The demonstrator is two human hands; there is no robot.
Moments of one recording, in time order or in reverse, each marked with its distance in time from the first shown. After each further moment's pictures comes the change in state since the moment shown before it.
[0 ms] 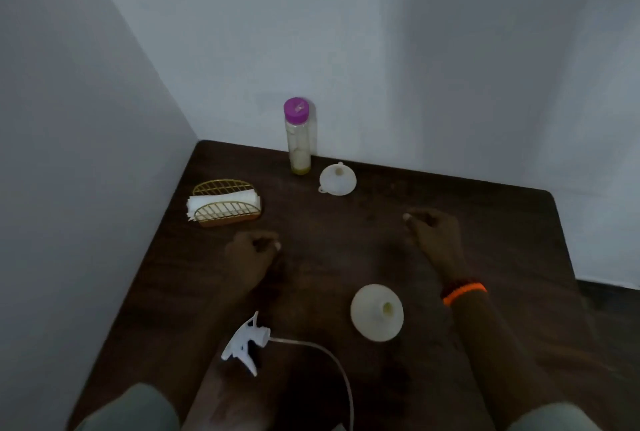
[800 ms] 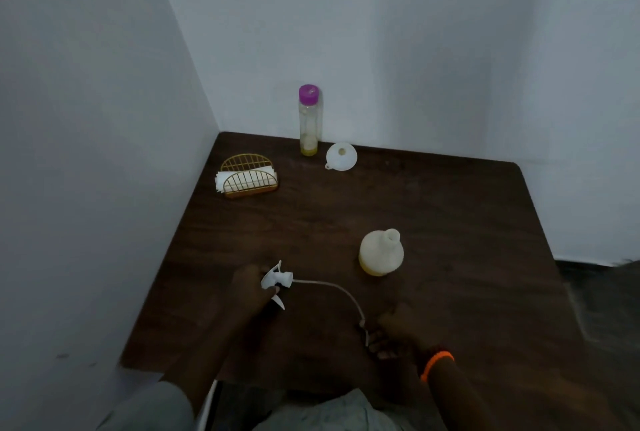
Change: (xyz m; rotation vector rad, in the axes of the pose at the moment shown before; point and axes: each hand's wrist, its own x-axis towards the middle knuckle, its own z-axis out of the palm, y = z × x) left_hand -0.117 -0.104 -0.021 0.247 -0.197 0.152; right_hand -0.223 0.106 0.041 -0.091 -0.496 0.657
